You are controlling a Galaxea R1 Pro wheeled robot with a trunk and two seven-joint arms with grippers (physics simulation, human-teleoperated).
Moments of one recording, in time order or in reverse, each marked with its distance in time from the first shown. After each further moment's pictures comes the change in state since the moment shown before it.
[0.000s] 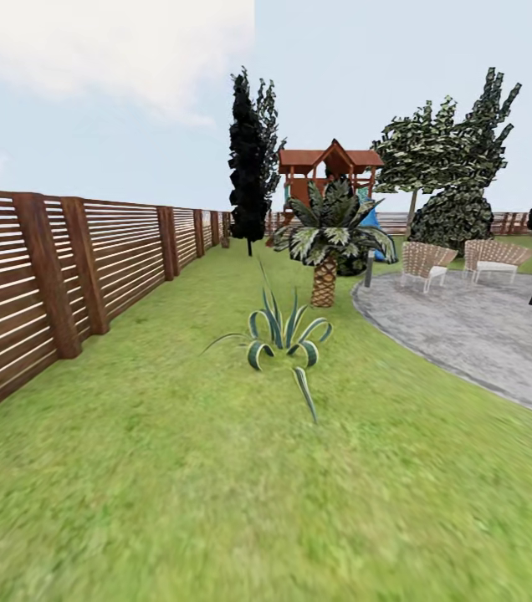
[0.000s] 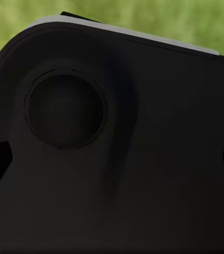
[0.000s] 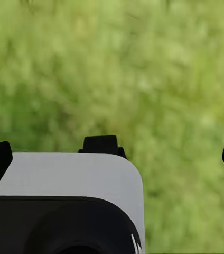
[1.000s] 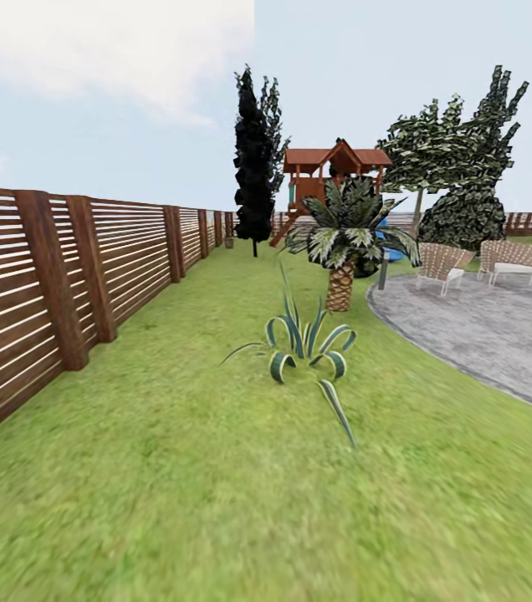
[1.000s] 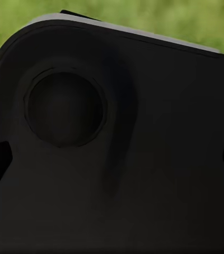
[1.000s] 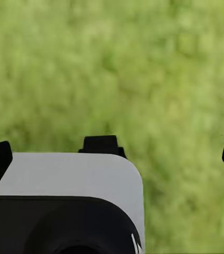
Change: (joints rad) left arm 0.000 0.000 0.000 0.000 -0.001 0.004 0.000; right arm 0.000 0.000 0.000 0.000 0.000 0.000 0.000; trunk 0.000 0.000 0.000
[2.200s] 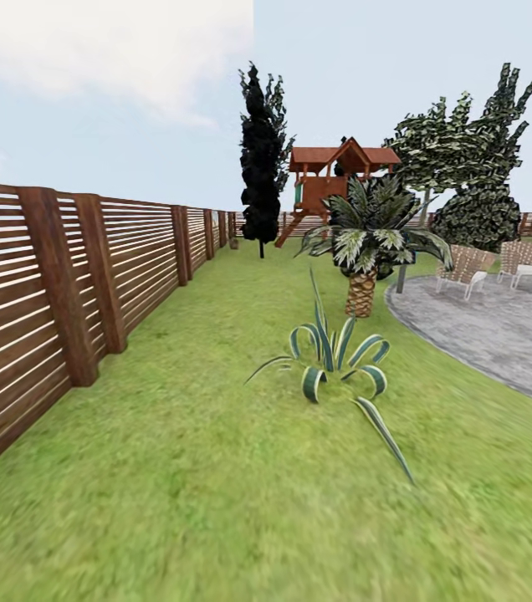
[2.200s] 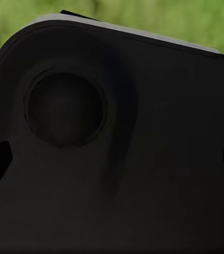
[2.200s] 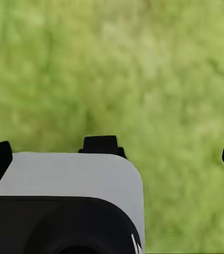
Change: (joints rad) left arm 0.000 0.000 0.000 0.000 0.000 -0.001 0.000; right arm 0.000 0.000 0.000 0.000 0.000 0.000 0.000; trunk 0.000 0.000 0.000
